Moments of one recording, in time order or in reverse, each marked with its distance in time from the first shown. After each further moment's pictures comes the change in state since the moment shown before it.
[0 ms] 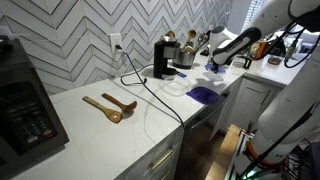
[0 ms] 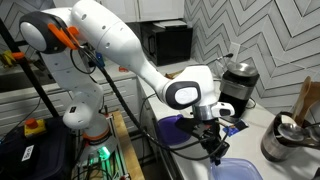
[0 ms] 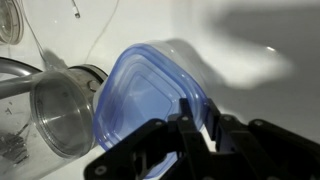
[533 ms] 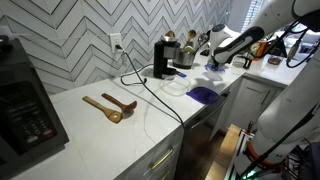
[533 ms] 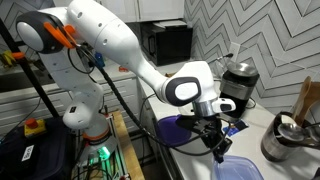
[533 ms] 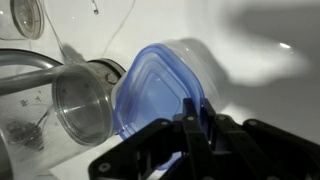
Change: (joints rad) arm 0.000 -0.024 0.003 0.008 -0.065 0.000 0.038
